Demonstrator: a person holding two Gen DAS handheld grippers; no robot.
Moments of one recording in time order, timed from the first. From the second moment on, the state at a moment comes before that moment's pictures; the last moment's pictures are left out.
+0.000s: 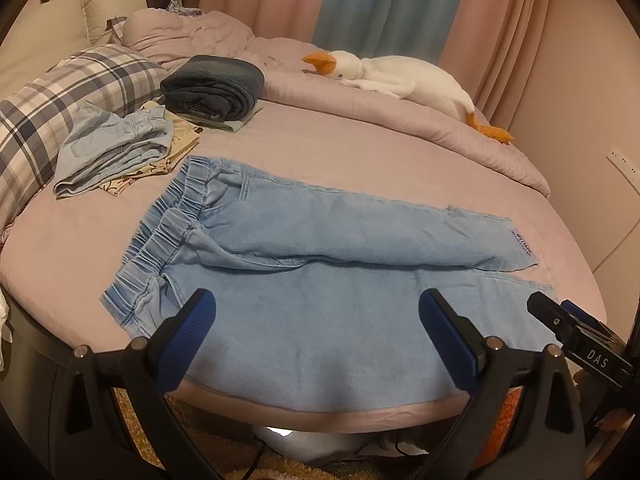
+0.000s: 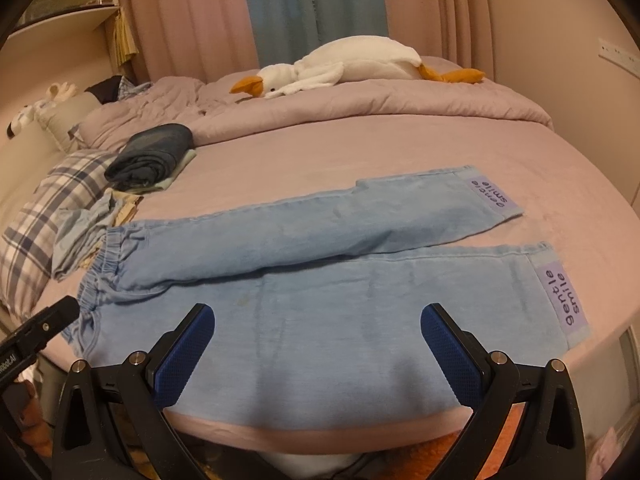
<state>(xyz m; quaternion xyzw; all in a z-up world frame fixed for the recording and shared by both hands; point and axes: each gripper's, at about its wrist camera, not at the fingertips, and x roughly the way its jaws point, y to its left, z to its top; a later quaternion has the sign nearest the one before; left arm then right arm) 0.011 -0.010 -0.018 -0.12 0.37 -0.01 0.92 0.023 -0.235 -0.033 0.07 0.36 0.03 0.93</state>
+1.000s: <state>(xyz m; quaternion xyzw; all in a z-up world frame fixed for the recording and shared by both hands) 0.022 0.001 -0.029 -0.12 0.38 0.00 0.92 0.026 -0.258 -0.040 0.10 0.38 0.00 0.92</state>
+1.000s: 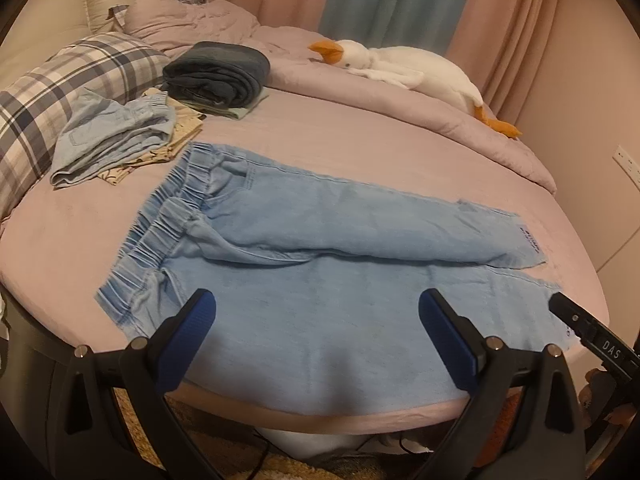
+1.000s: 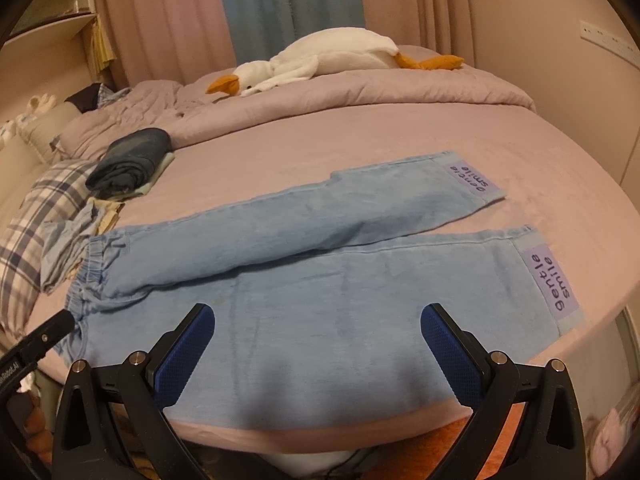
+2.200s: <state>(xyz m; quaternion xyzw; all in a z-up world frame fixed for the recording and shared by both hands) 0.051 0.145 -0.112 -0.27 0.43 0.12 0.85 -0.011 -0.486 -0.129 0.39 0.39 -0.18 0.82</state>
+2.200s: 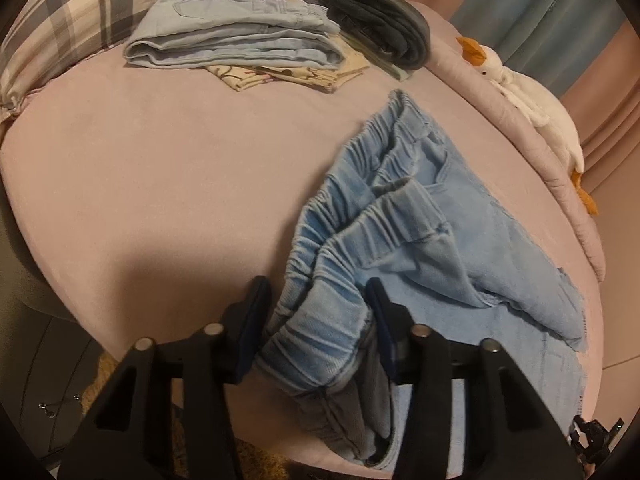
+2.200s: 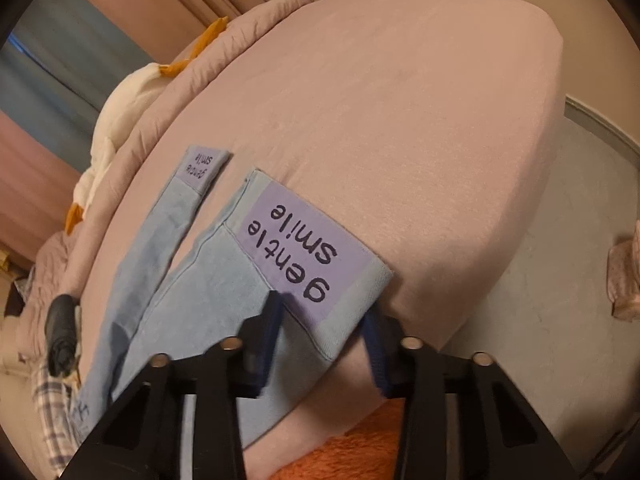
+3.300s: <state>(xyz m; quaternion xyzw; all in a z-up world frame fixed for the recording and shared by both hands) 0.026 0.162 -0.109 -0.26 0.47 0.15 0.83 -0.004 -0.488 -0.137 0.32 0.40 -0.23 0.83</state>
